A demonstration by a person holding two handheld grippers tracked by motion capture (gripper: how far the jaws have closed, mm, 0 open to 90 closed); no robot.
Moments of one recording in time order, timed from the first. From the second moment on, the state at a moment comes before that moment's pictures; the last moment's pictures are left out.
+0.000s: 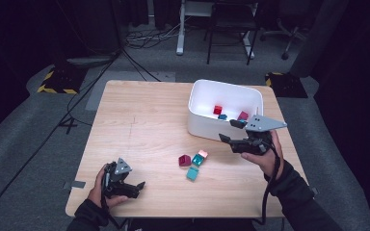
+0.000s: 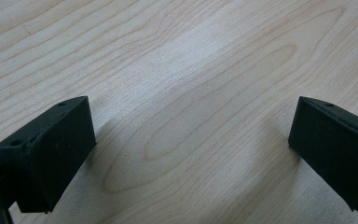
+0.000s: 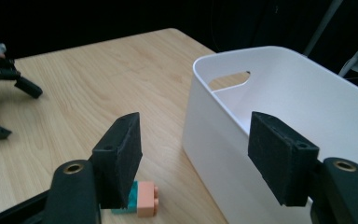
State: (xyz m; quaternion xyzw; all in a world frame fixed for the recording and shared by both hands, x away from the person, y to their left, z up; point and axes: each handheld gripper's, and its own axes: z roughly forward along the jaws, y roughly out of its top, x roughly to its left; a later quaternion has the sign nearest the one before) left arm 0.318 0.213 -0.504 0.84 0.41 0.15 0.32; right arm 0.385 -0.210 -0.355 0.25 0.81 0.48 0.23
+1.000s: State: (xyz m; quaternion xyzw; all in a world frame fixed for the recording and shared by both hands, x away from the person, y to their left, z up) left arm 0.318 0.213 -0.504 0.84 0.41 0.15 0.32; right arm 0.402 -0.172 -0.484 0.25 0.87 0.39 0.15
